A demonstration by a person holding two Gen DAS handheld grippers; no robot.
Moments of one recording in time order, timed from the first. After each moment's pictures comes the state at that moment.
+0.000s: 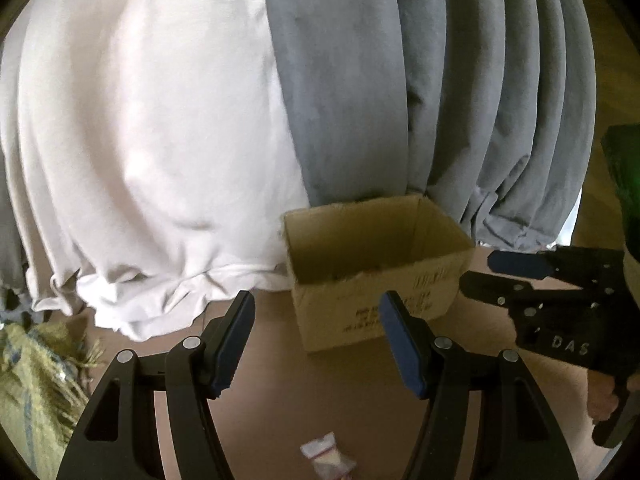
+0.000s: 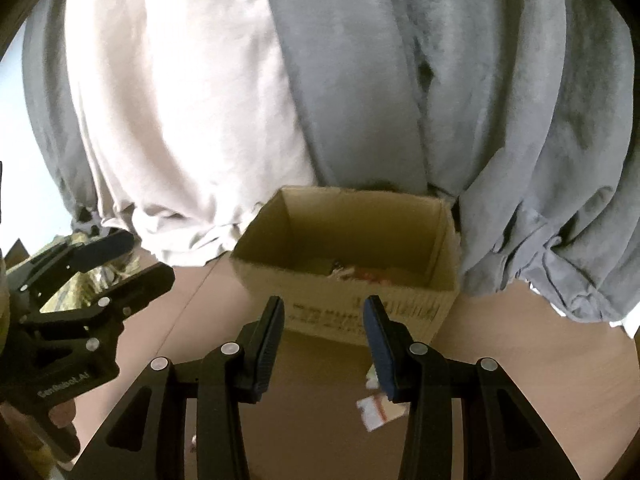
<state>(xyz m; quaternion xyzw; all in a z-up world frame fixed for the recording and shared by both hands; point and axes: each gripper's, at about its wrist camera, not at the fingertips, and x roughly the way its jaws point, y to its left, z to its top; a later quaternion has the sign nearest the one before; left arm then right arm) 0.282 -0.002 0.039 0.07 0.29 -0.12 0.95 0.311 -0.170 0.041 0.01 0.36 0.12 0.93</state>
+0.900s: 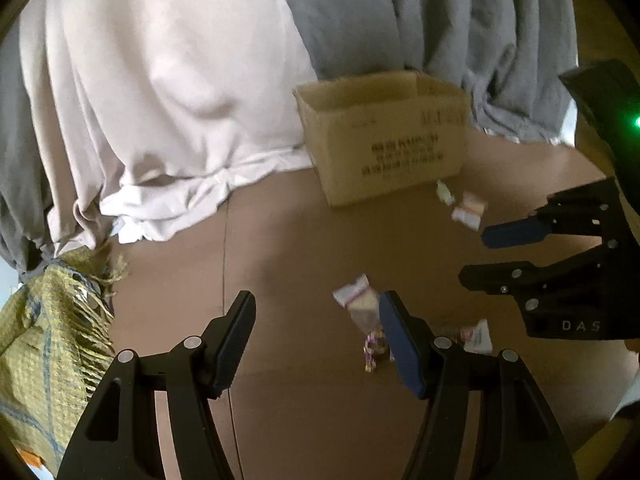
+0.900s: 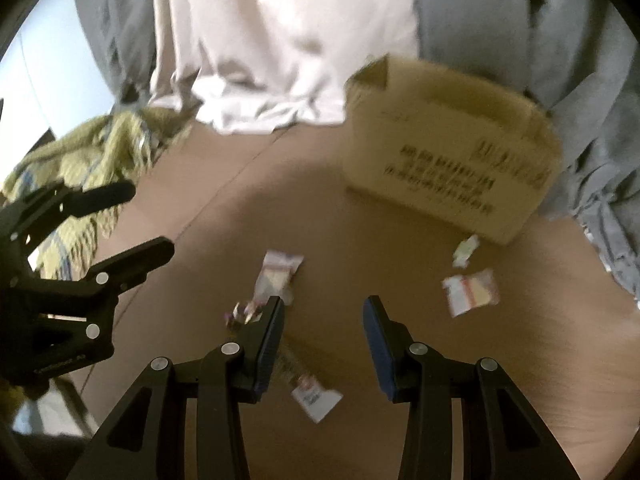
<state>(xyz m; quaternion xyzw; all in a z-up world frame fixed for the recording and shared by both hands) 0.187 0.036 -0.050 0.14 0.39 -0.11 0.90 0.236 -0.100 -0.049 -0.08 0.47 0.21 0.85</state>
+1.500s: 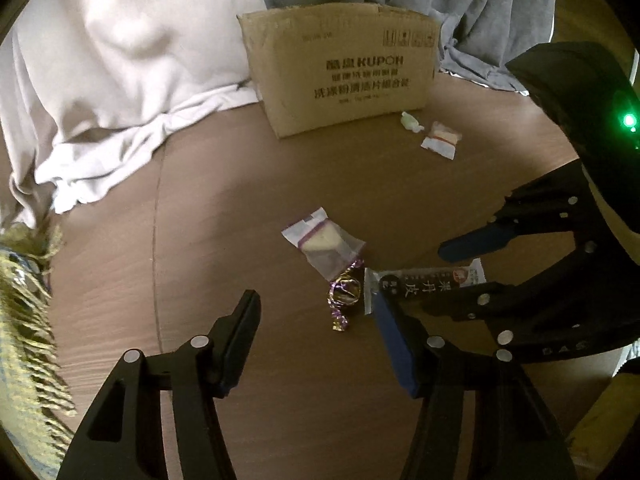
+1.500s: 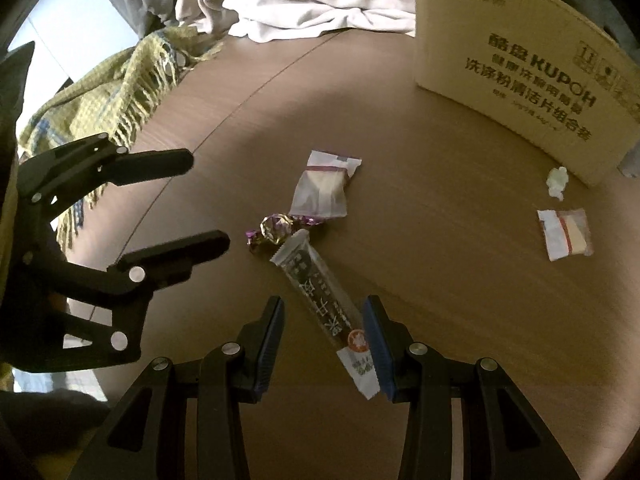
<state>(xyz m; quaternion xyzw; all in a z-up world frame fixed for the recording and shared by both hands) 0.206 0.035 -0.110 0.13 0.46 -0.19 0.86 0.237 -0.076 -0.125 -0.09 0.56 0.28 0.78</state>
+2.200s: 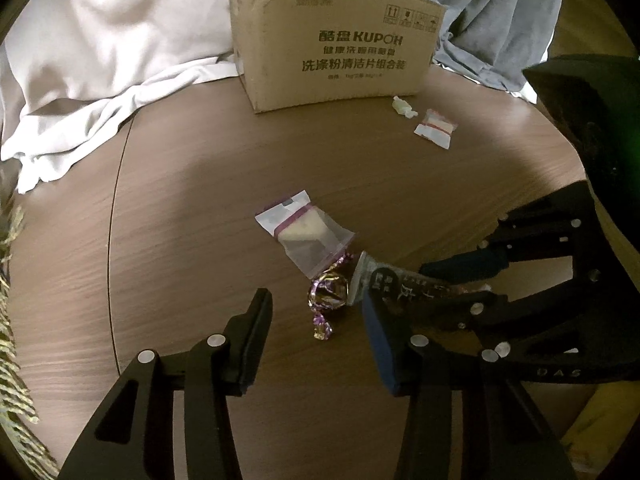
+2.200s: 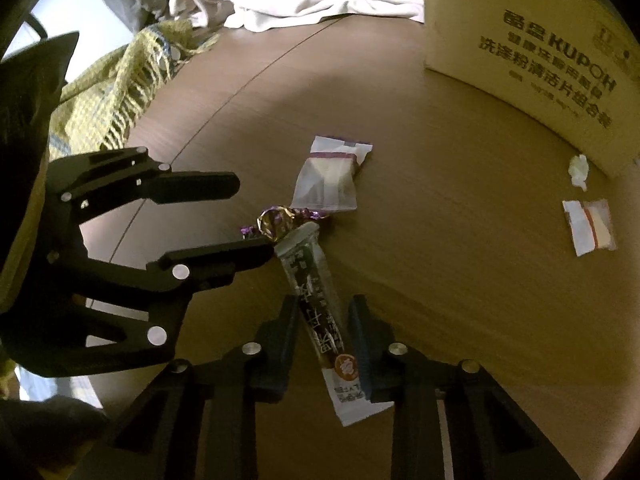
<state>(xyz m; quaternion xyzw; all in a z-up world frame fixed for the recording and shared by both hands) 0.223 0.037 -0.136 0.09 0.49 -0.22 0.84 0.243 -0.068 -0.142 -0.06 0.57 0.27 0.77</state>
